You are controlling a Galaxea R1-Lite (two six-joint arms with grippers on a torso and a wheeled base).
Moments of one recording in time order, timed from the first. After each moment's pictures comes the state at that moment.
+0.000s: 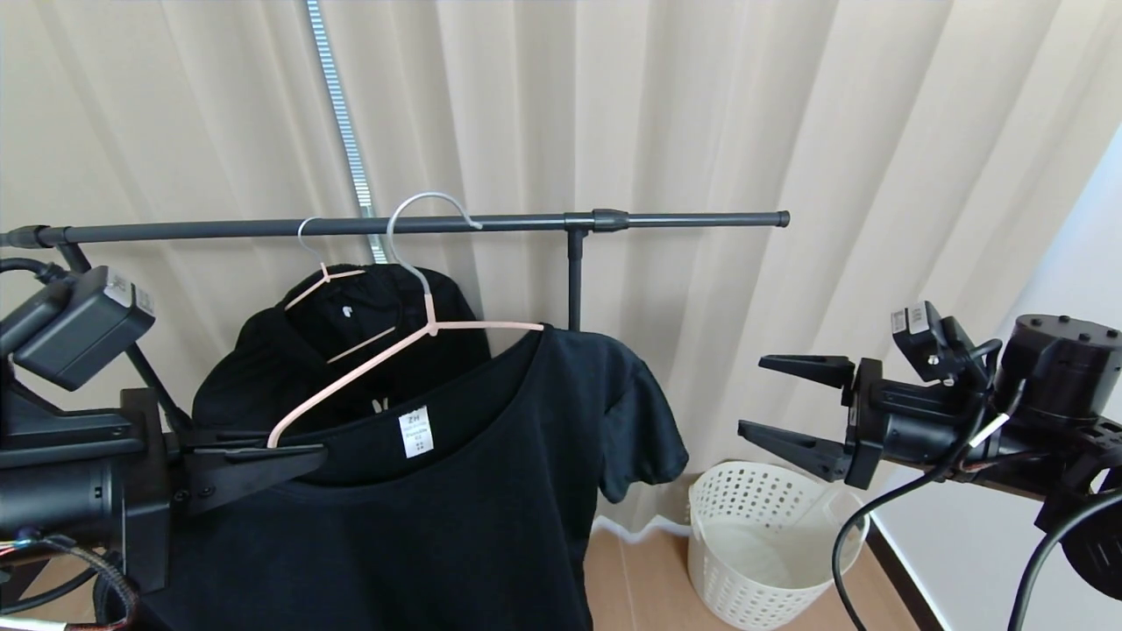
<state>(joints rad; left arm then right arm) -0.19 1.17 -0.73 0.07 -0.57 0.28 0.16 1.74 -0.50 -1.06 0.83 -0.14</state>
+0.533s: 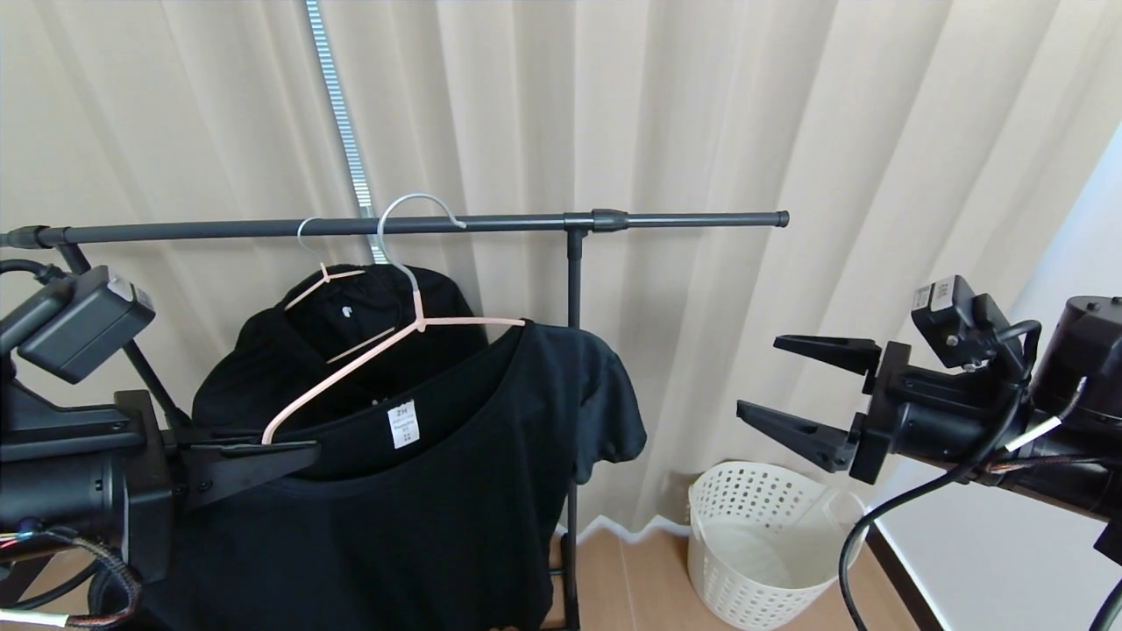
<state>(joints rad) -0.18 1.17 -0.73 0.08 -0.55 0.24 0.27 1.59 -0.50 -0.93 0.59 -0.14</state>
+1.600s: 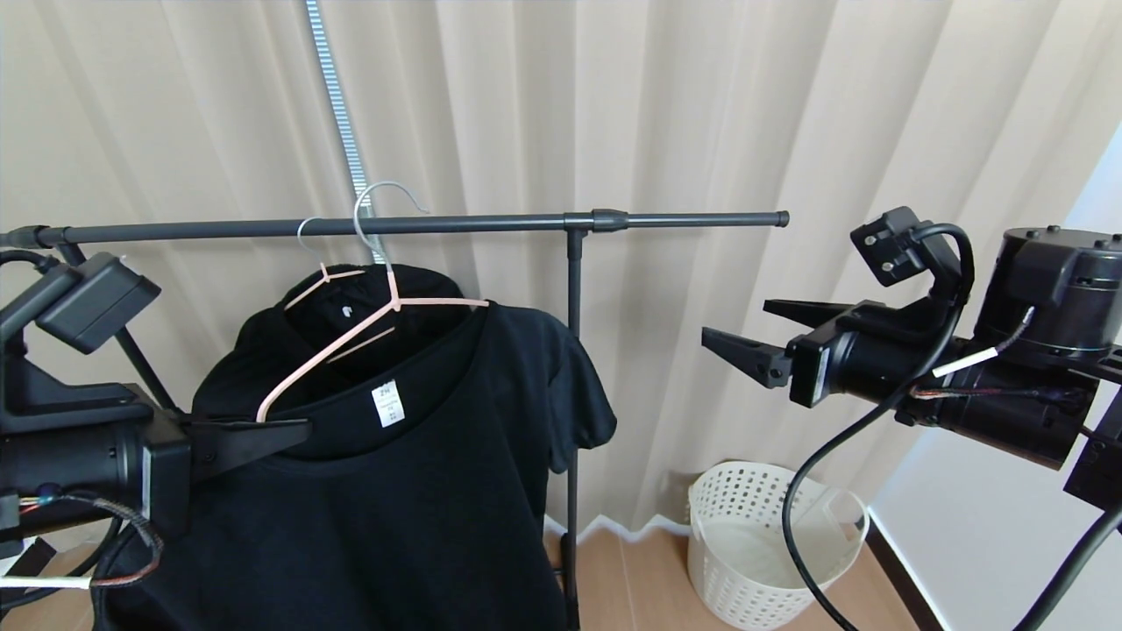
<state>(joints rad) -0.18 1.19 -0.76 0.07 -0.43 0.10 0.41 1.60 -0.74 -0.67 0.20 0.04</state>
